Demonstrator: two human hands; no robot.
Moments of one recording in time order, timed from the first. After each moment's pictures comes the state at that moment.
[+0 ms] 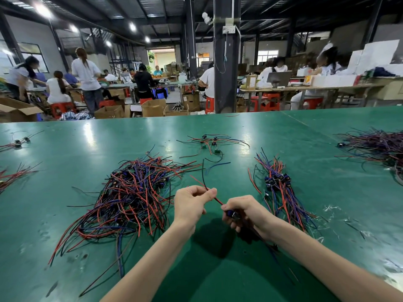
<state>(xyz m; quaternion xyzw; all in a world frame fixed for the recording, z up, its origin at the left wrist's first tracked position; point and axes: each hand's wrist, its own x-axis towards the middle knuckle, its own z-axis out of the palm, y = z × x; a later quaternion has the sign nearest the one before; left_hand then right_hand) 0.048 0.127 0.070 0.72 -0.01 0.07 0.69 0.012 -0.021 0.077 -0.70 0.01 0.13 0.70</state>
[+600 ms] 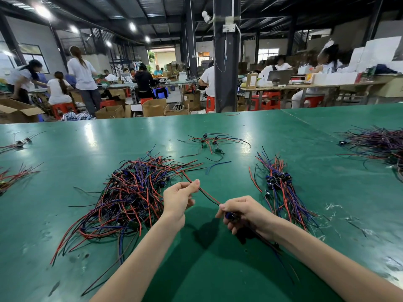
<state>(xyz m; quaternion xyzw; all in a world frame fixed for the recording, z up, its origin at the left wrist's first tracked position) 0.070 0.152 0.067 0.61 0.07 0.03 0.79 0.011 -0.021 0.074 -0.69 -0.03 0.16 0.70</state>
